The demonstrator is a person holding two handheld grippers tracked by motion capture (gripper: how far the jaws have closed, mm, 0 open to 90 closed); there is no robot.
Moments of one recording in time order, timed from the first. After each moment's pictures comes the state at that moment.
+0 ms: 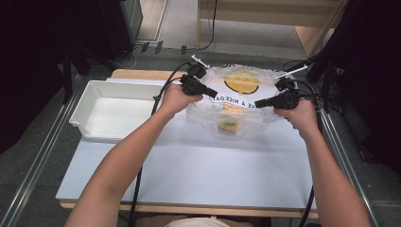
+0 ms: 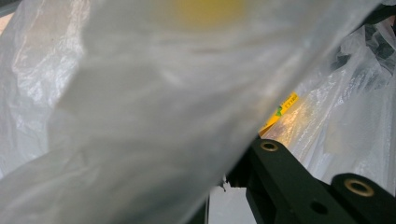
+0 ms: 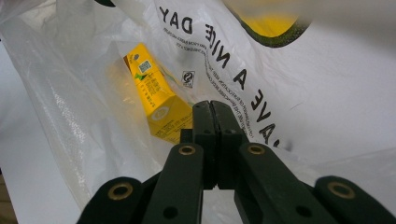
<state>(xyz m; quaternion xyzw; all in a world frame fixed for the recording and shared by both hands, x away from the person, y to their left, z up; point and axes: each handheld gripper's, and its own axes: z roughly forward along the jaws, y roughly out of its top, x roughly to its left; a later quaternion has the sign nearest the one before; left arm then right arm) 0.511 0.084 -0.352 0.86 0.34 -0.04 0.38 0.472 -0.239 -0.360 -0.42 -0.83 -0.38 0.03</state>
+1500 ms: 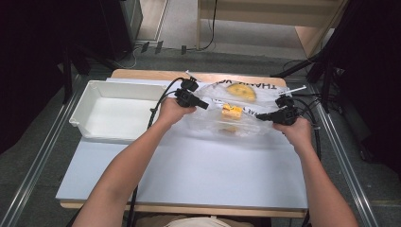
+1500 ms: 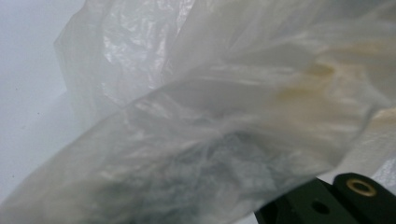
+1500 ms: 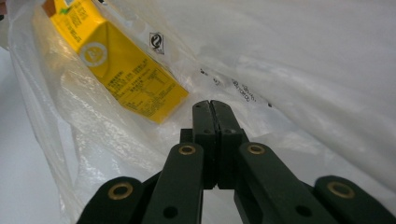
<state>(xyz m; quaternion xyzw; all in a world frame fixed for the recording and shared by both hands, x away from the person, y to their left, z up) 0.516 0.104 -0.417 0.85 0.40 -0.05 0.35 0.457 -0.253 -0.422 -0.46 -0.80 -0.38 0.03</state>
